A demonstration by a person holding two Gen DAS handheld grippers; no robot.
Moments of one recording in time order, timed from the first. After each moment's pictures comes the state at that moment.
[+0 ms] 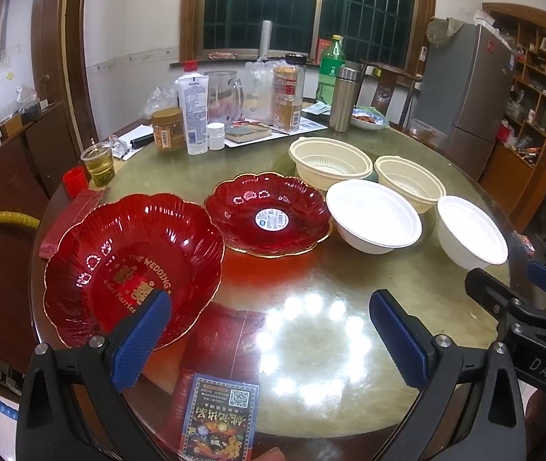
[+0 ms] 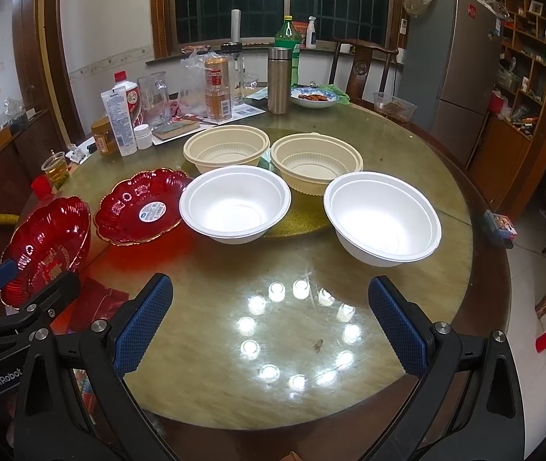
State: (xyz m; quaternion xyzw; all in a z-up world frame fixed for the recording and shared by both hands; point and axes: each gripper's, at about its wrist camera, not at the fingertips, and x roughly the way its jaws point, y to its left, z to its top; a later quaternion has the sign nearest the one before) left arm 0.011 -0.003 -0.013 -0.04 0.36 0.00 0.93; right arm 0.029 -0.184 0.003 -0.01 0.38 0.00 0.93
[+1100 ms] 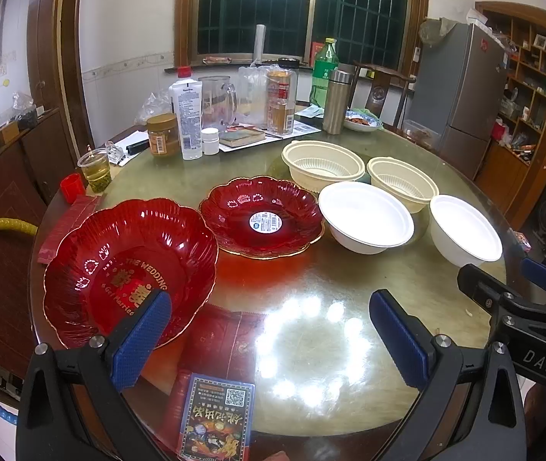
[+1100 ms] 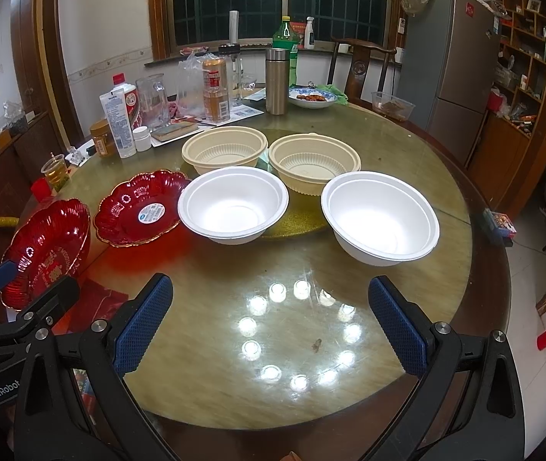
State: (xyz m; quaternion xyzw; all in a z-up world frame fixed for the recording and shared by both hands) left arm 0.008 -0.006 -0.011 -0.04 0.36 -0.01 0.93; right arm 0.031 -0.184 0.003 0.00 0.38 0.00 0.93
